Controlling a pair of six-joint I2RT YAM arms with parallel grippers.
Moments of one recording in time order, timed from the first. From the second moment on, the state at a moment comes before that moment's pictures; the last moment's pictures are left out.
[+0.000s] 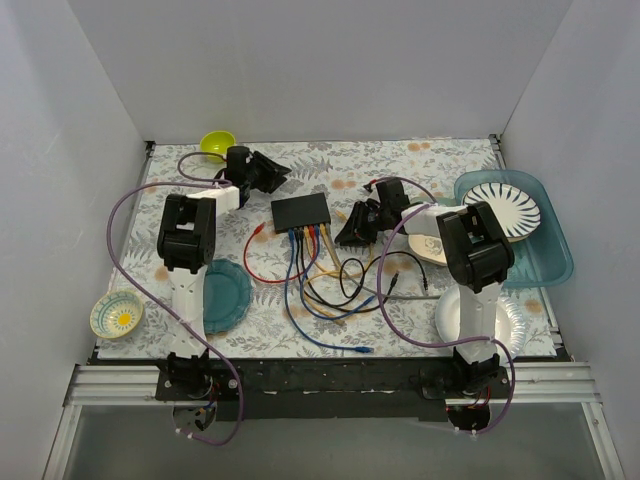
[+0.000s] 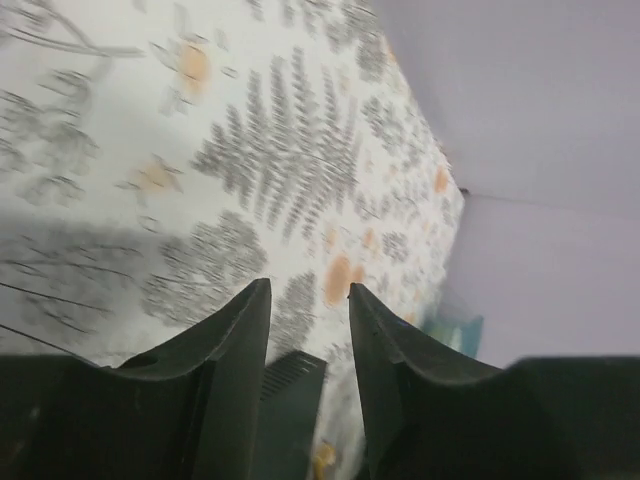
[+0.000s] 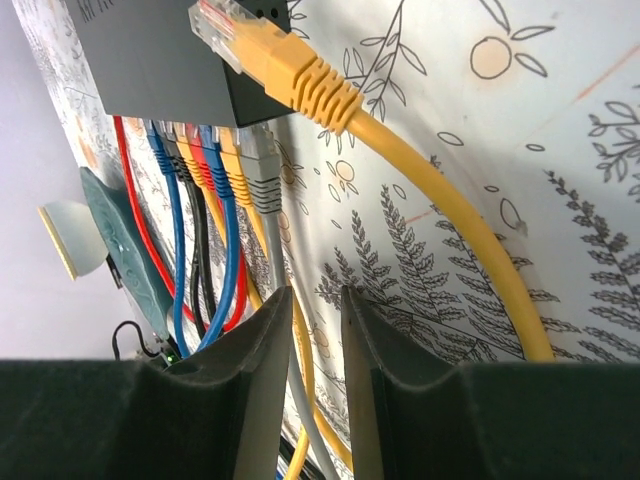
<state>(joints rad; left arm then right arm) -0.18 2.26 1.53 0.28 0.36 -1.15 0.40 2.05 1.20 -0.03 -0.63 0.72</state>
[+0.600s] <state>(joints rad) -0.19 2.10 1.20 0.24 0.38 -1.09 0.39 2.05 1.24 -0.12 -0.60 0.70</state>
